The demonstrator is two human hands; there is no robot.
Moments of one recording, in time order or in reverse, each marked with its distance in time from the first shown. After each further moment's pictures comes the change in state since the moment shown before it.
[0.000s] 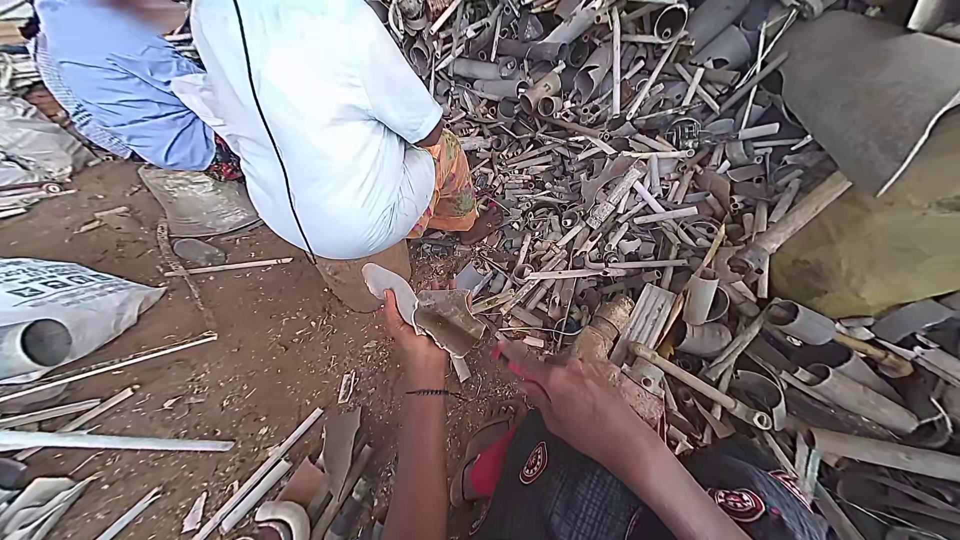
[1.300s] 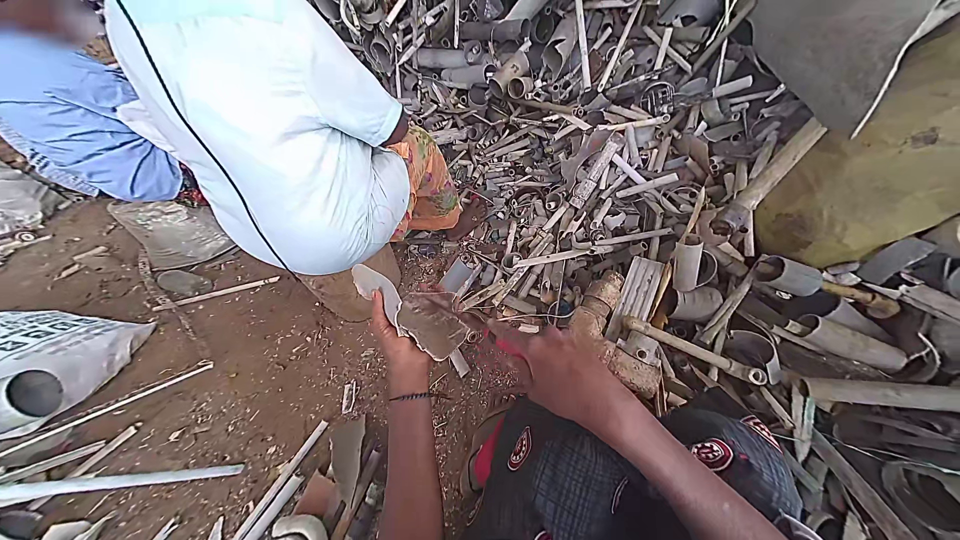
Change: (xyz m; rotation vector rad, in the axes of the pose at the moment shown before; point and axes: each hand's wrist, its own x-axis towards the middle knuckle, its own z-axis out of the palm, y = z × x) left_hand 0.003 -0.002 -0.006 0.192 -0.084 -0.049; right_hand 0.011 0.001 -0.018 0.050 -0.175 0.166
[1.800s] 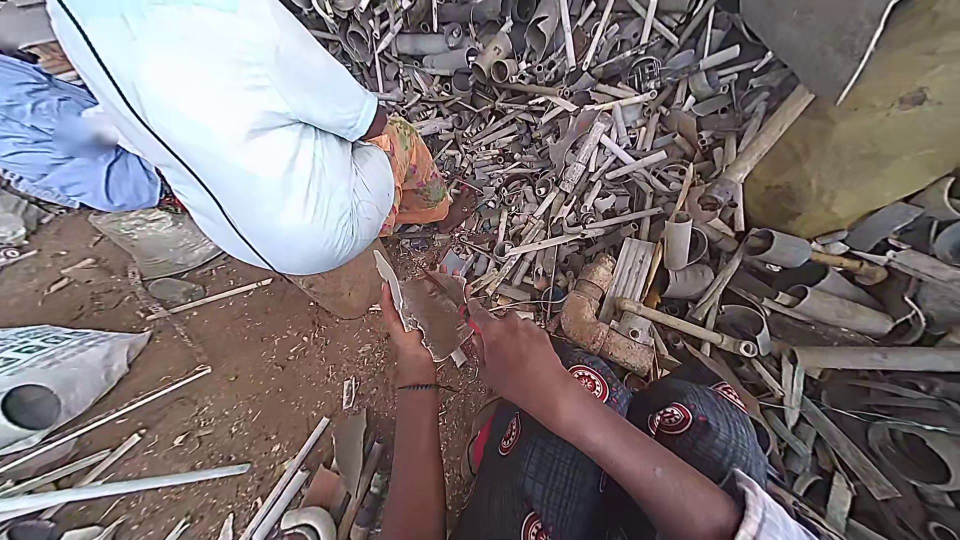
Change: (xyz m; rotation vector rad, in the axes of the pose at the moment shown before) left_hand -0.007 -0.026 -0.007 0.071 -0.160 0.022; right_hand 0.009 -0.028 0.010 0.095 0.040 0.074
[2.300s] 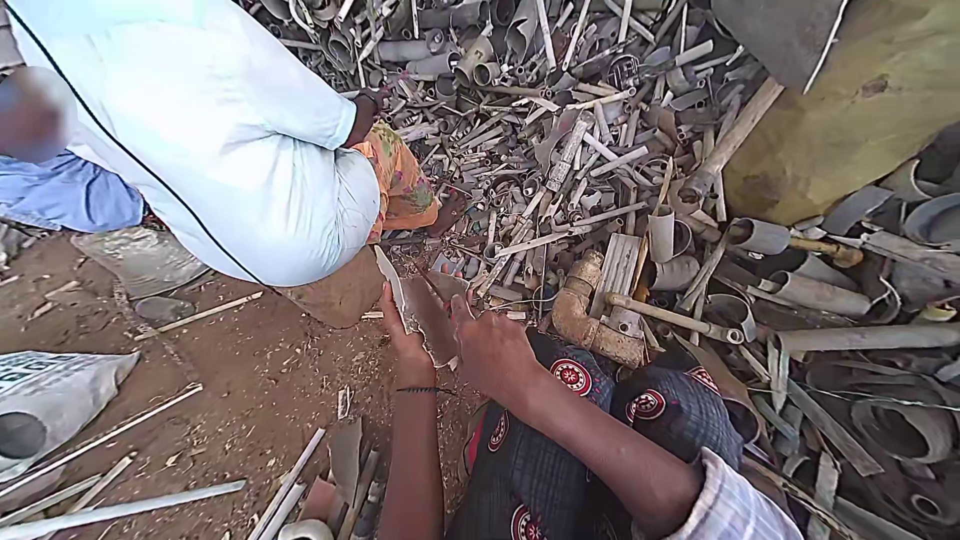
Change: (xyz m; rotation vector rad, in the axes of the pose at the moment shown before) left_hand -0.009 -0.008 0.015 0.067 -0.047 -0.070; right_hand 0.004 -0.002 0.002 -0.021 0.020 0.002
